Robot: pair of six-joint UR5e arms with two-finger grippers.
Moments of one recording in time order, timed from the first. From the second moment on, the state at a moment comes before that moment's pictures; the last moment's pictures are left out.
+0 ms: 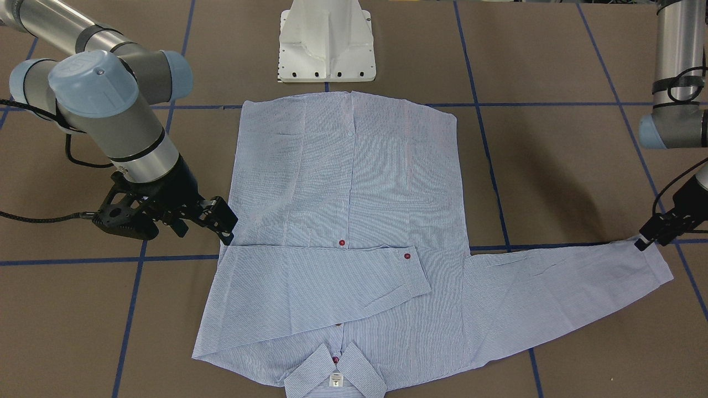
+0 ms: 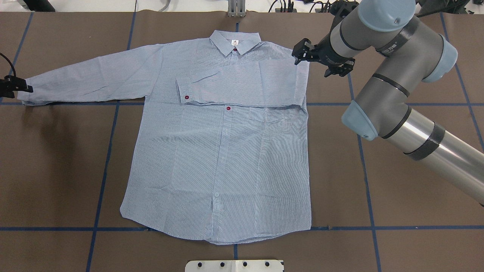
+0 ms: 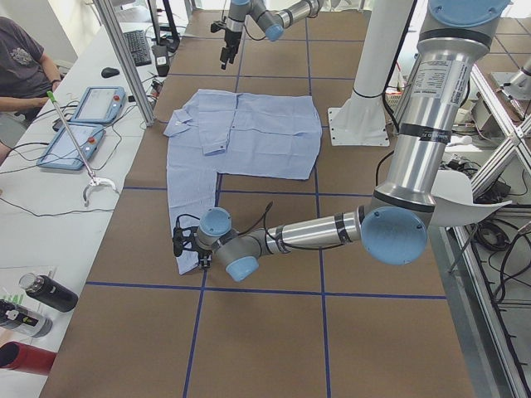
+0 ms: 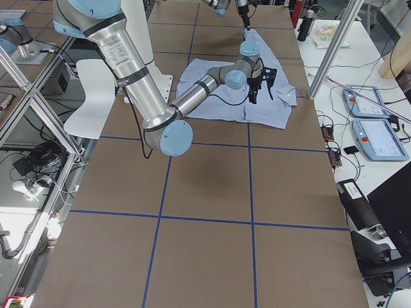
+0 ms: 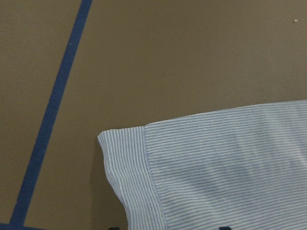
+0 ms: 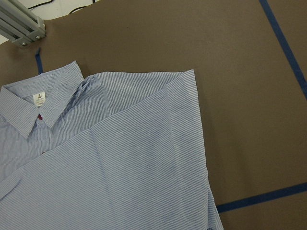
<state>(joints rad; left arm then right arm) -1.19 -1.77 -1.05 -2.71 -2.17 -1.03 0.87 -1.00 1.64 -1.31 1.99 1.35</state>
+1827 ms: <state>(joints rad) -1.20 -1.85 -1.21 -2.63 -2.26 -1.05 0.91 -1.12 1.72 -1.35 1.98 1.30</state>
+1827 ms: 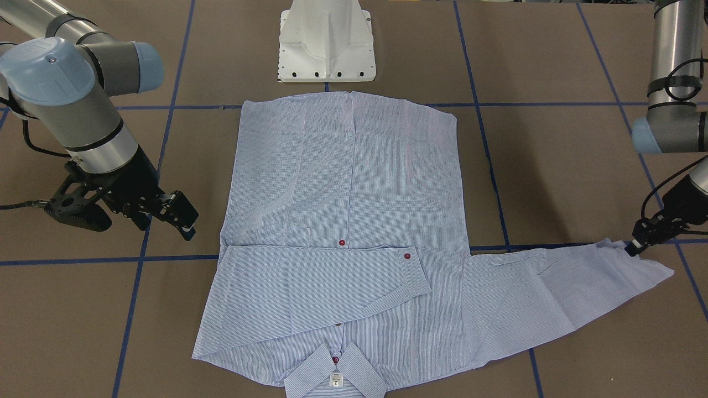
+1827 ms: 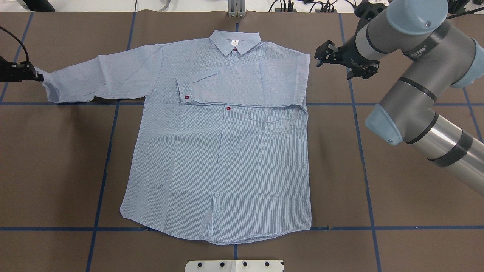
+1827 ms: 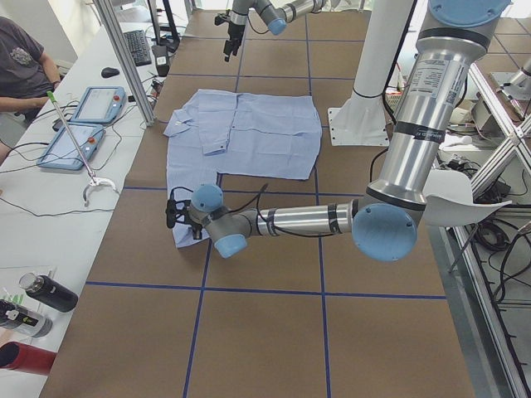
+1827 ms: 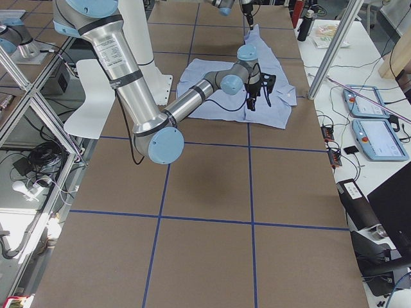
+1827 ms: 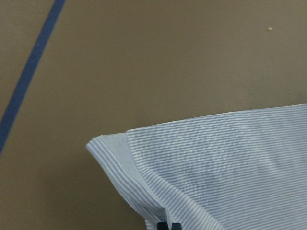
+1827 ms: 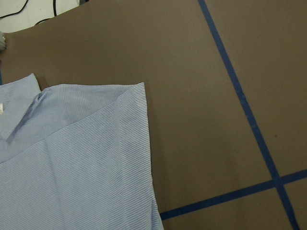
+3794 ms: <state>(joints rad) -0.57 -2.47 -1.42 -2.17 -1.62 -1.48 1.09 -1.42 1.81 -1.33 2.02 1.04</state>
